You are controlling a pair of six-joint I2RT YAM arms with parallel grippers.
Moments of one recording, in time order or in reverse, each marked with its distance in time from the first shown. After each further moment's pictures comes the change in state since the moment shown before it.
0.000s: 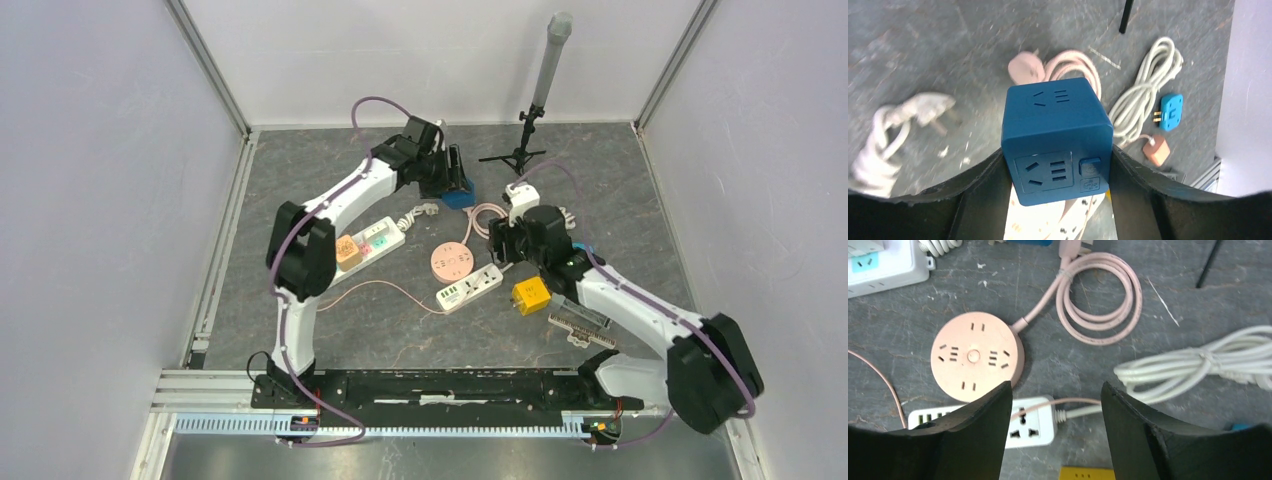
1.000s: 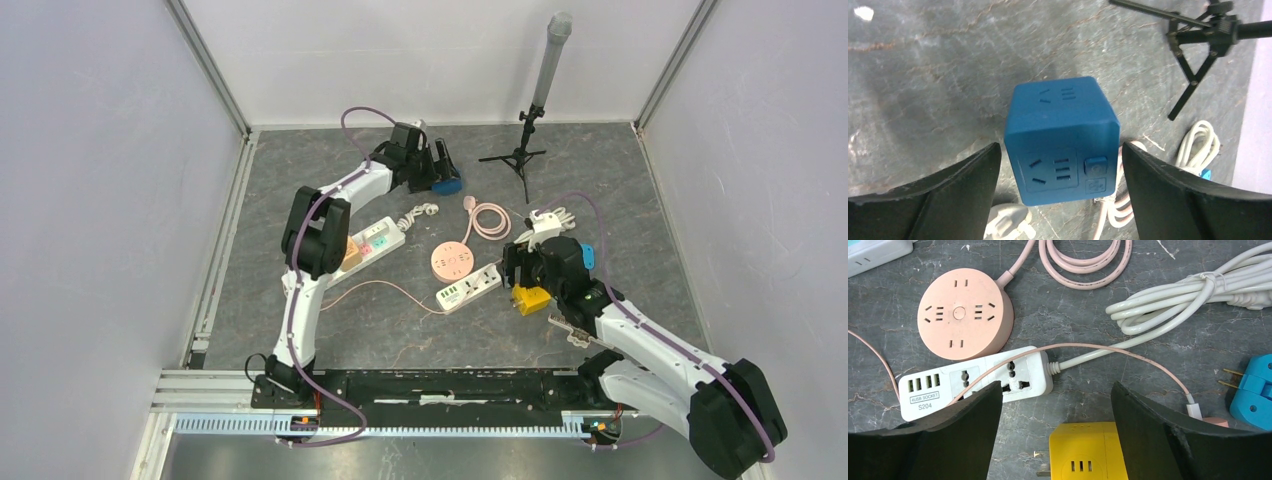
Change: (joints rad) left arm 0.122 0.282 0.046 0.352 0.023 -0.060; right arm -0.002 -0.302 -0.274 0.004 0.045 0.117
